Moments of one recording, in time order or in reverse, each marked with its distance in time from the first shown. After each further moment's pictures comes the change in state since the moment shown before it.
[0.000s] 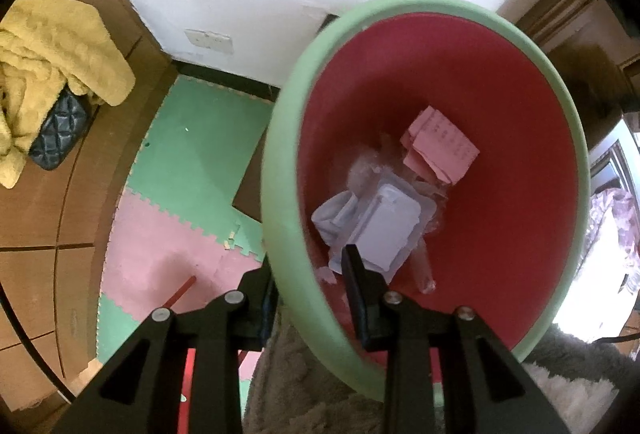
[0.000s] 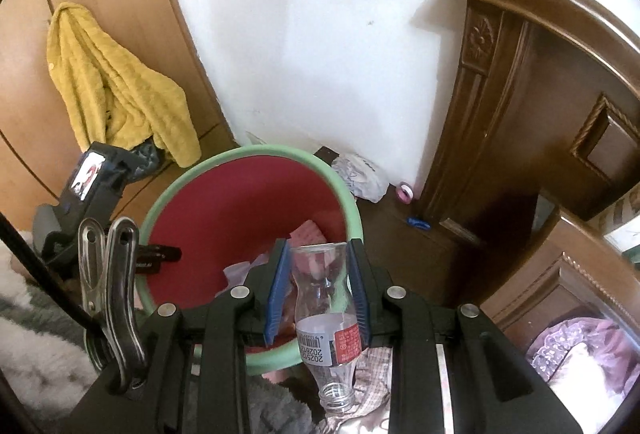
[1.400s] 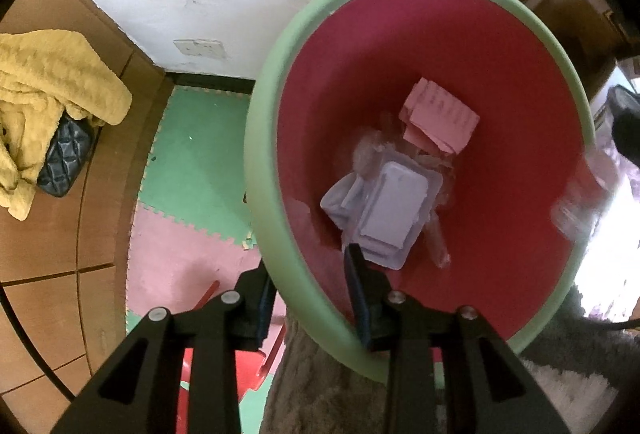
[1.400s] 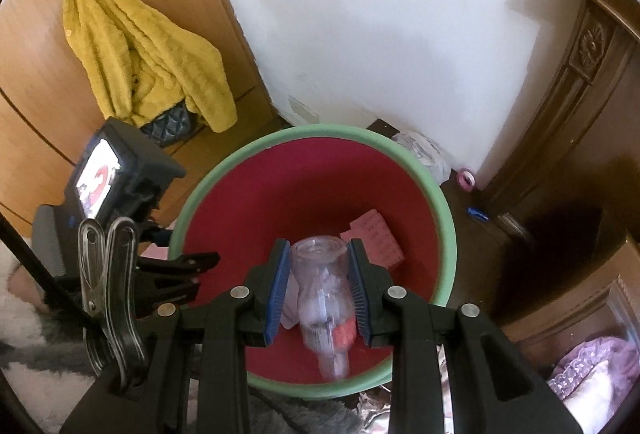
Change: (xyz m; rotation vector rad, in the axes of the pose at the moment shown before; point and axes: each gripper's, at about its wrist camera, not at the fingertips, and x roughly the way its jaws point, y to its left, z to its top) left arm 0.001 -0.009 -0.007 0.141 0.037 0.047; right arm 0.061 0.058 0.016 -0.057 0.143 0.102
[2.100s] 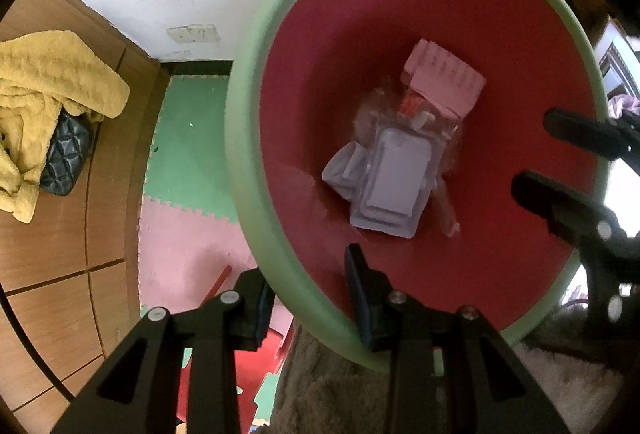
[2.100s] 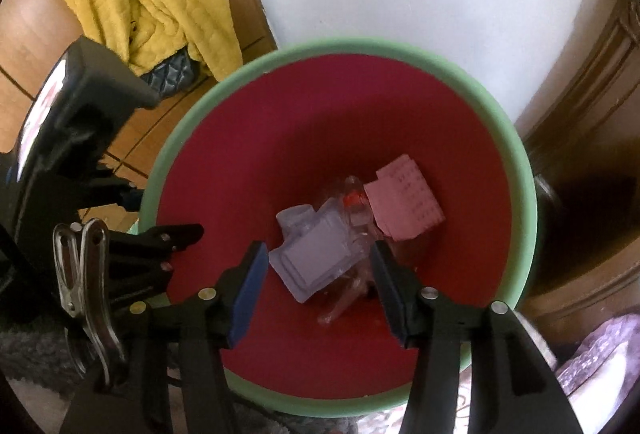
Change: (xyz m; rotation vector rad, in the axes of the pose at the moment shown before) left arm 0.009 -0.001 -0.016 0.058 0.071 0.023; right arm 0.055 0.032 -0.042 -0.014 0.151 0.013
